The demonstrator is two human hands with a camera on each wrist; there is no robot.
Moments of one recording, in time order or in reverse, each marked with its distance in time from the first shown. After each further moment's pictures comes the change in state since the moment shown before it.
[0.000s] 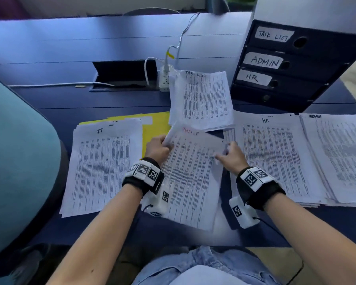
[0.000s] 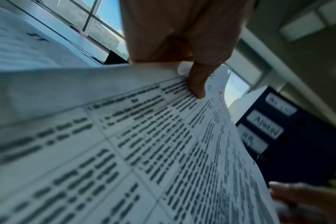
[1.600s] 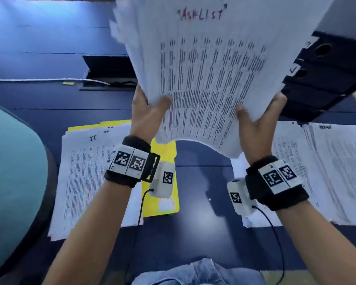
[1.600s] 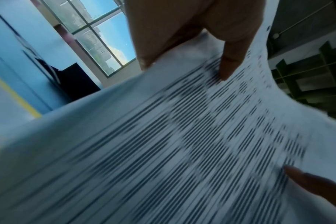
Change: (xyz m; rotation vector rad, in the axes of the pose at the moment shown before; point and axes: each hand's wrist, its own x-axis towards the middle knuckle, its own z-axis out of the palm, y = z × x) left_hand 0.039 0.074 -0.069 -0.833 0.202 0.387; right_hand -0.010 -0.114 -0.050 0.705 0.513 -0.563
